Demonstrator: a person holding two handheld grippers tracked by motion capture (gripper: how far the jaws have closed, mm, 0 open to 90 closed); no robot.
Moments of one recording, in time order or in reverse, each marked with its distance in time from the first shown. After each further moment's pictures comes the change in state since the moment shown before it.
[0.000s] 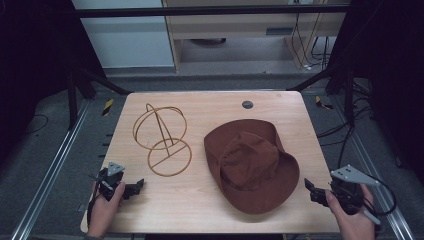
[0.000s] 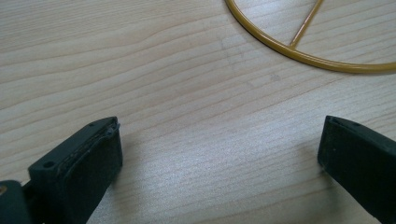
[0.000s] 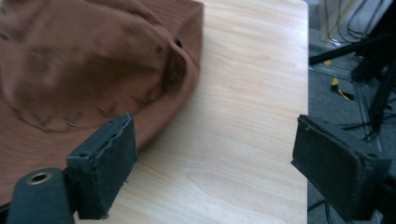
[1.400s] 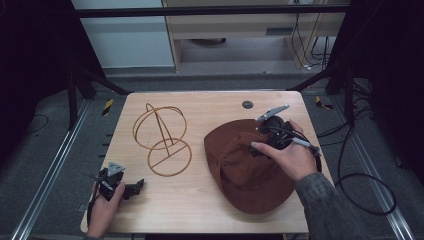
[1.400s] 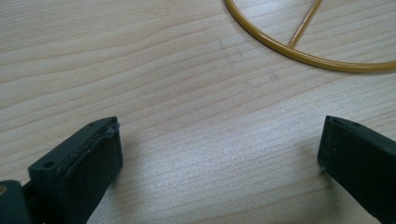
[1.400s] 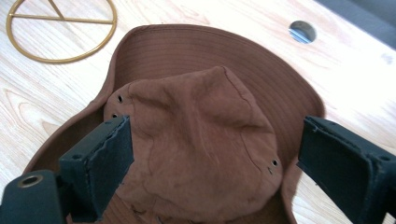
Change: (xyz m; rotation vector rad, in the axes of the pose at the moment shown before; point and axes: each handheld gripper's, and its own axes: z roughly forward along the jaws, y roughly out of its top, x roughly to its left) left arm 0.000 0.000 -0.001 0.005 0.000 0.004; right arm 0.096 0.165 0.086 0.272 0.211 -0.243
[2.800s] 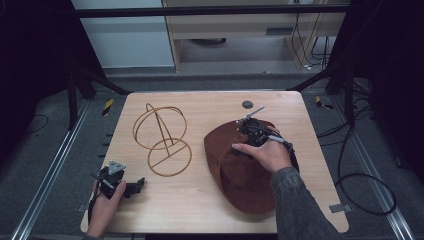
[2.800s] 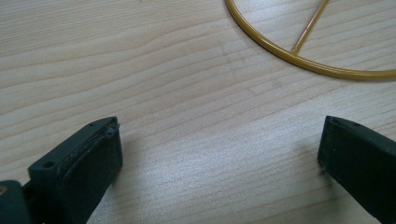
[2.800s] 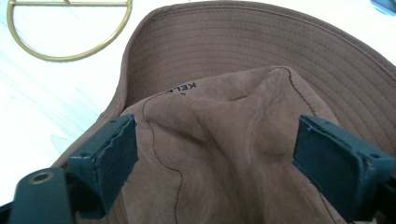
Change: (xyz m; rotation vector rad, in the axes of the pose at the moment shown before) left arm 0.000 0.003 0.003 -0.002 0.004 -0.007; right arm 0.013 0.011 0.069 0.084 0.118 0.054
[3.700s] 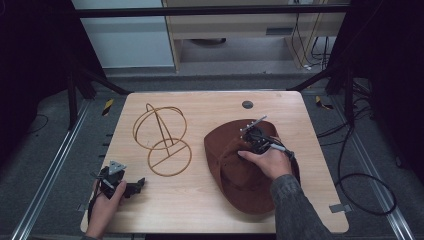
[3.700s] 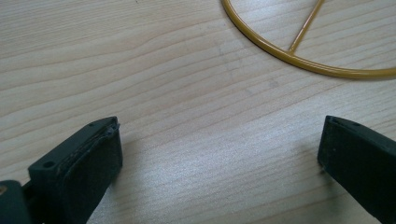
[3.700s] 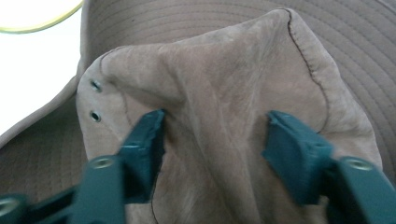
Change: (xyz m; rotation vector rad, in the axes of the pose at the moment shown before) left arm 0.000 0.000 0.000 -0.001 -0.008 0.010; right arm -0.009 -0.025 0.022 0.059 -0.021 0.022
